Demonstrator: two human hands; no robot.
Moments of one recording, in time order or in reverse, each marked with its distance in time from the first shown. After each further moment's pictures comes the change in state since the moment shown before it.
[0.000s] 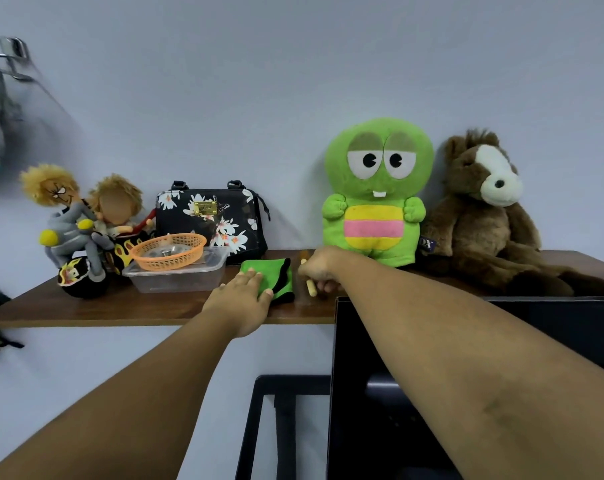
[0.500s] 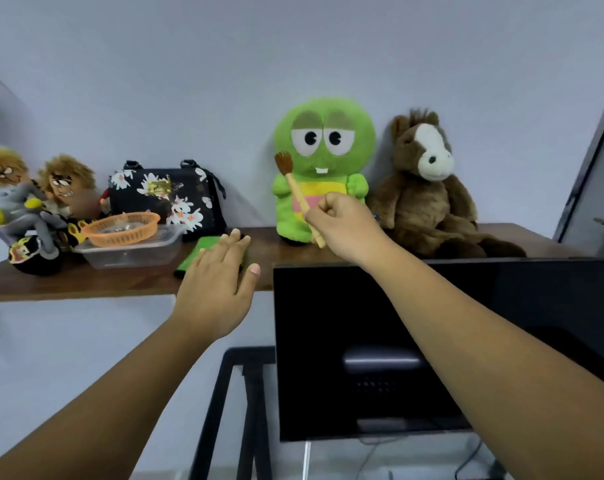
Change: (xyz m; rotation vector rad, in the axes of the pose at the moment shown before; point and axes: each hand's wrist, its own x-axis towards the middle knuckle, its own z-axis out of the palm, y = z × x) left_hand -0.085 0.083 -0.001 -0.161 0.452 0.210; right_hand -0.107 0.104 -0.029 0.558 0.591 -0.438
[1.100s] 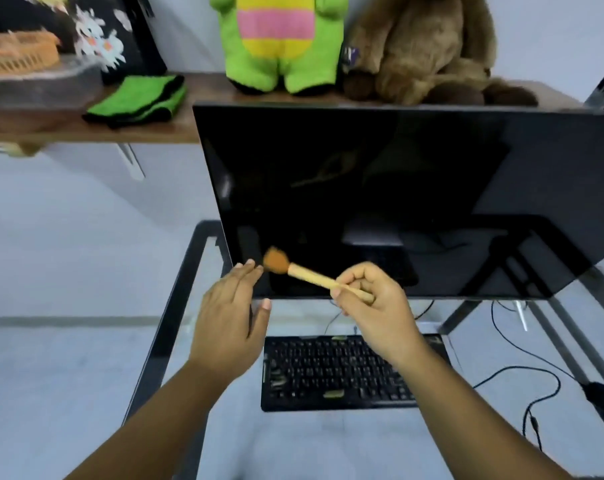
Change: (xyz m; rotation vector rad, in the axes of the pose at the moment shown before) left_hand -0.190 0.081 0.143 -0.161 -0.194 -0.112; right_hand -0.241 0.175 -0.016 0.300 -0.160 0.361
